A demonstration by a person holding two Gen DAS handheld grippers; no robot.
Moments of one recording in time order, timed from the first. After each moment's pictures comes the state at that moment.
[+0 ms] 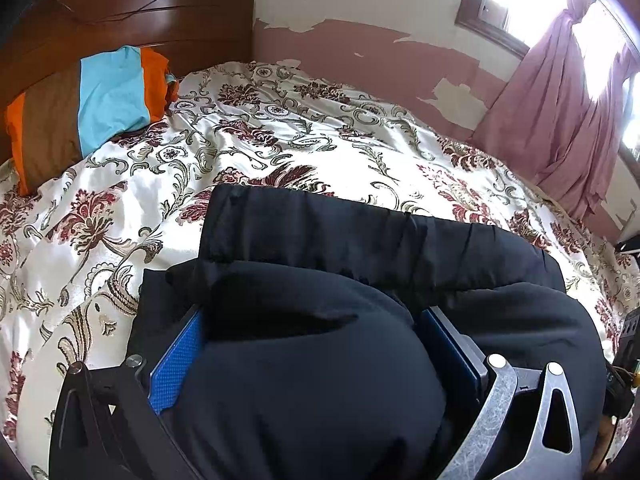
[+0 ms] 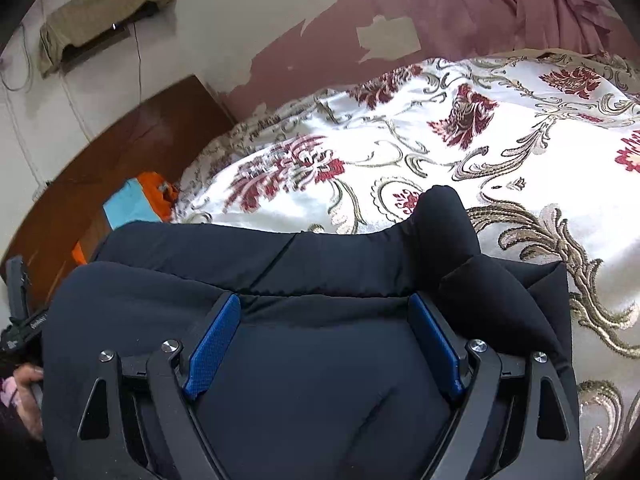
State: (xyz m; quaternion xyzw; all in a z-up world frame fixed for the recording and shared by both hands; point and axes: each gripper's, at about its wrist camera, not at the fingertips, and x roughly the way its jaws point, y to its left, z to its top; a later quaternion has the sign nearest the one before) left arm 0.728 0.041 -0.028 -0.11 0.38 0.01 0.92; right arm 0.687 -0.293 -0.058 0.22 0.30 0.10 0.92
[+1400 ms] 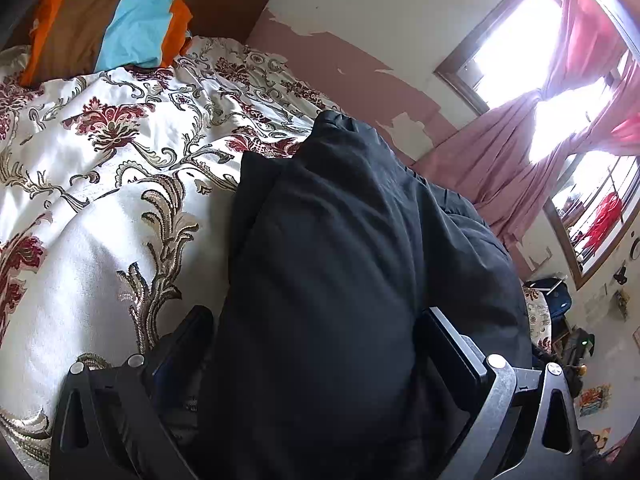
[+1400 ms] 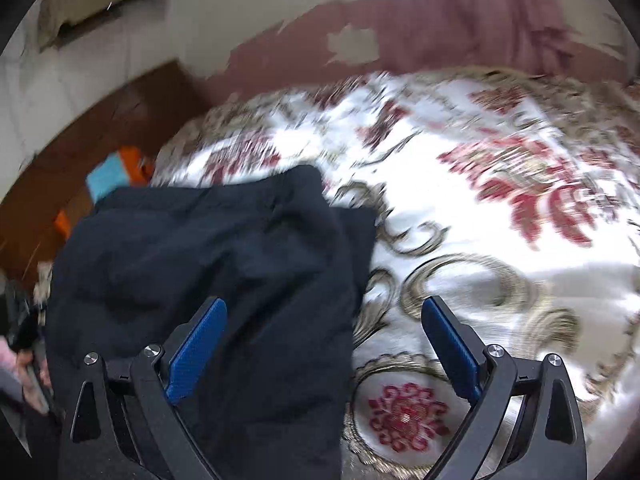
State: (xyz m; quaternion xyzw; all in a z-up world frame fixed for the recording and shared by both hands) left arm 0.617 0.136 -0.065 -0.27 0.34 -0.12 0.89; right arm 0.598 -0.369 -0.034 0.13 0.39 0.07 0.91
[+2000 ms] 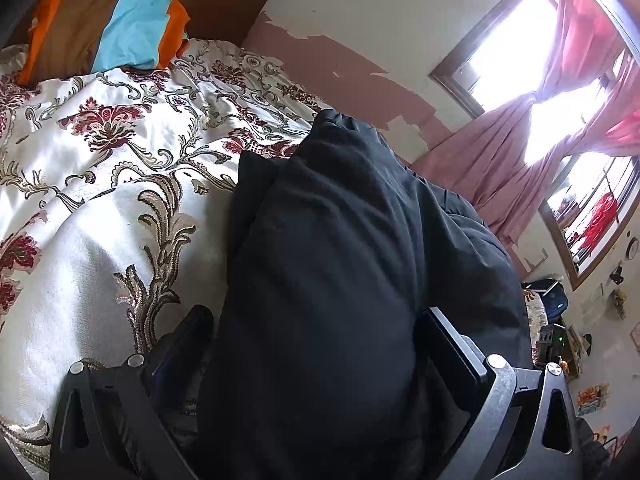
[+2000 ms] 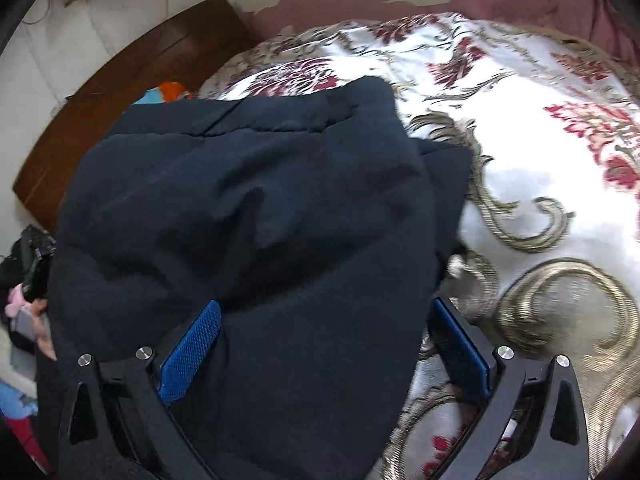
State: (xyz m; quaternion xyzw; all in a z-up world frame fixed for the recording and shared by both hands) left arm 0.617 0.135 -0.068 -0.27 0.33 -0.13 0.89; right arm 0.626 -0.338 -0.062 0.13 0.45 0.18 0.87
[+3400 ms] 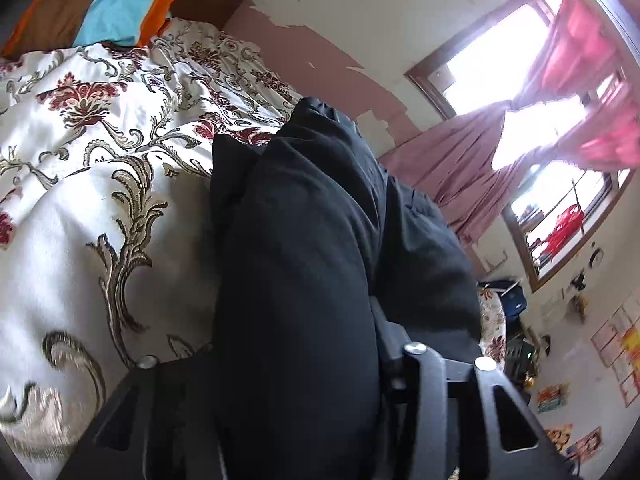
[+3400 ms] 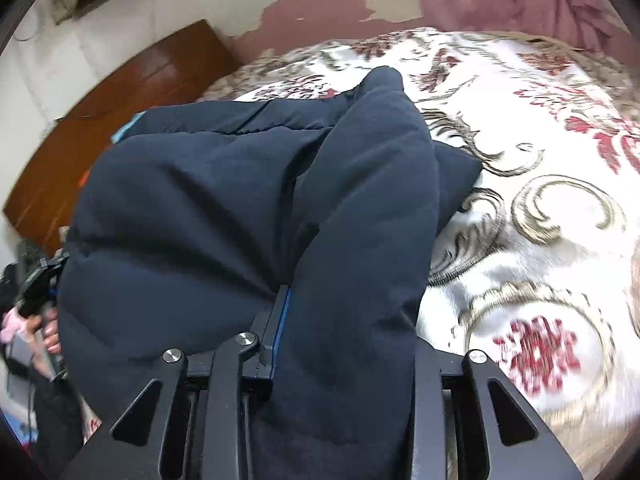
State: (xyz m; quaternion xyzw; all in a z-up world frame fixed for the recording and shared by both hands) left arm 0.608 0.136 -0.061 -0.32 0.33 -0.19 0.87; right arm 0.553 -0.307 -0.038 0.14 0.42 0.09 0.89
